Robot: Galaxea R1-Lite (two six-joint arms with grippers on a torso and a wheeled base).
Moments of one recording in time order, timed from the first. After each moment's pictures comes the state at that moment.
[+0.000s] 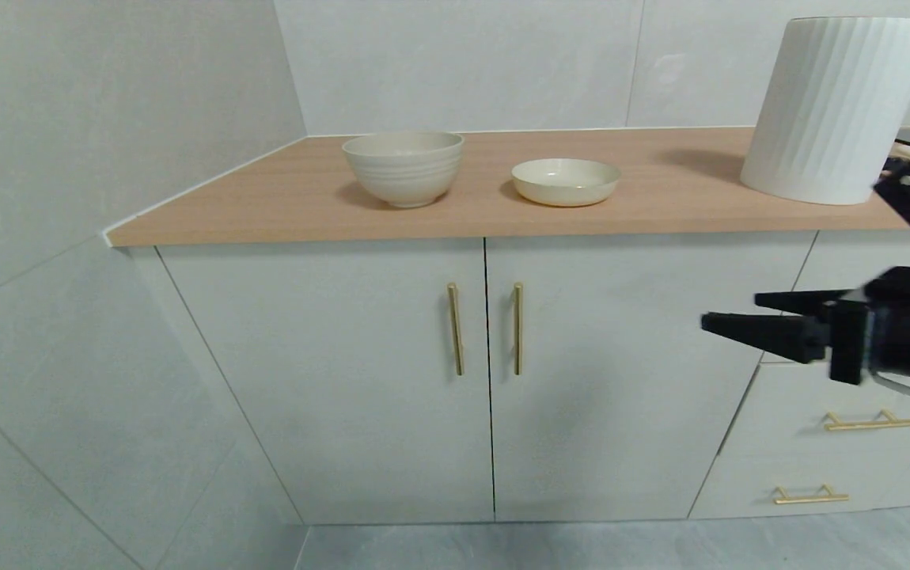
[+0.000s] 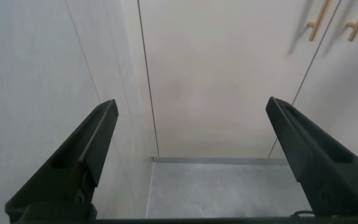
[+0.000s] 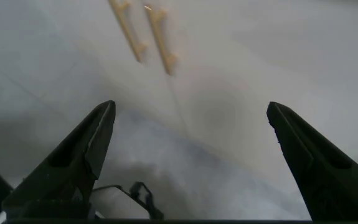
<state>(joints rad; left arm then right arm) 0.00 0.00 0.00 0.00 0.03 0.00 0.35 1.34 -0.85 -0.19 0.29 0.05</state>
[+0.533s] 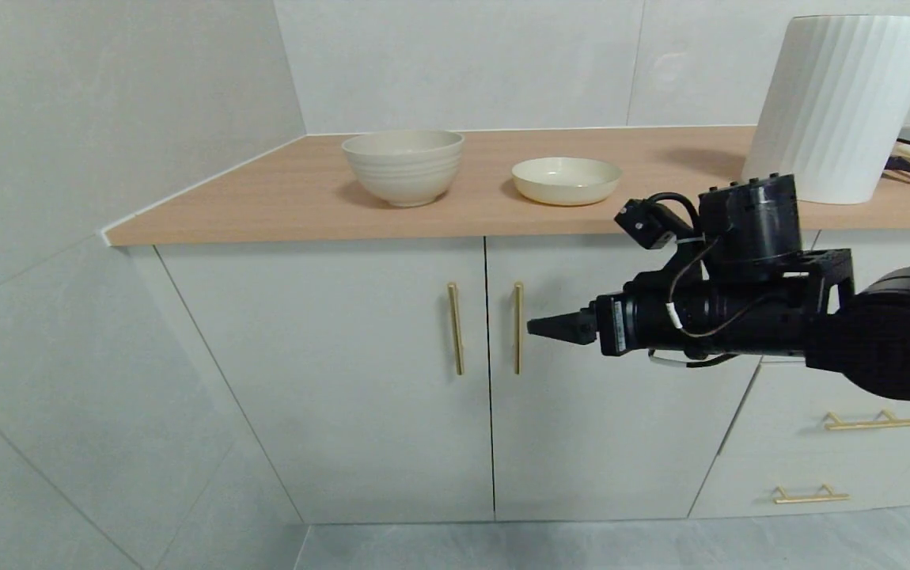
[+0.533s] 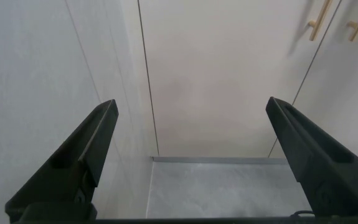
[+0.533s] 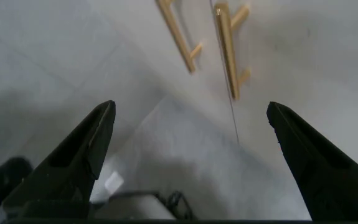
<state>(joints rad) 0.00 0.00 0.00 0.00 0.03 0.00 0.55 1.80 -1.15 -0.28 0.29 0.17</state>
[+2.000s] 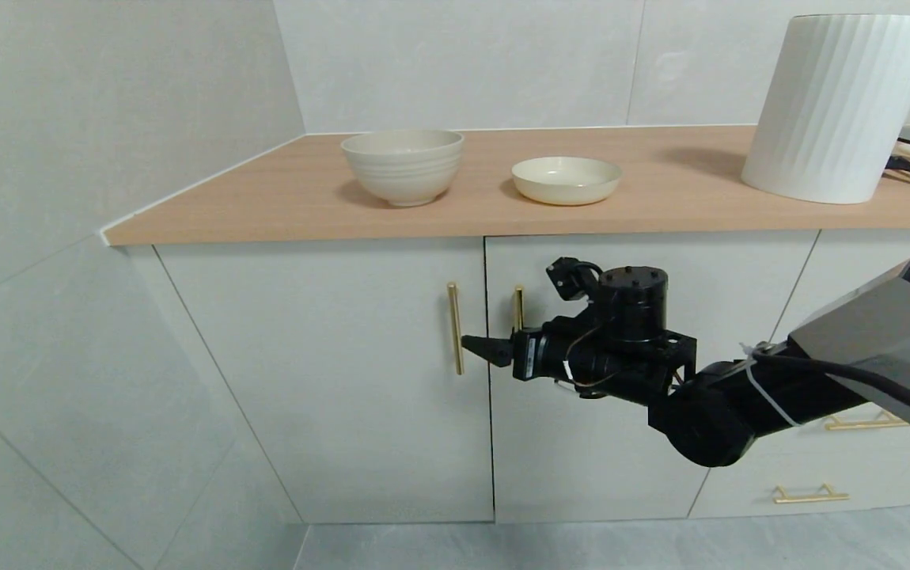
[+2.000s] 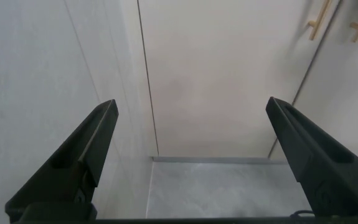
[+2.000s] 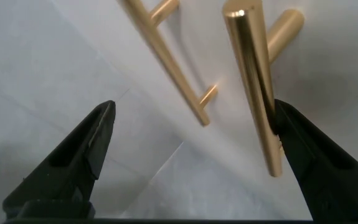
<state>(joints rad) 0.00 0.00 0.00 0.00 0.03 0.00 0.64 2.15 -1.13 -0.85 0.28 0.34</state>
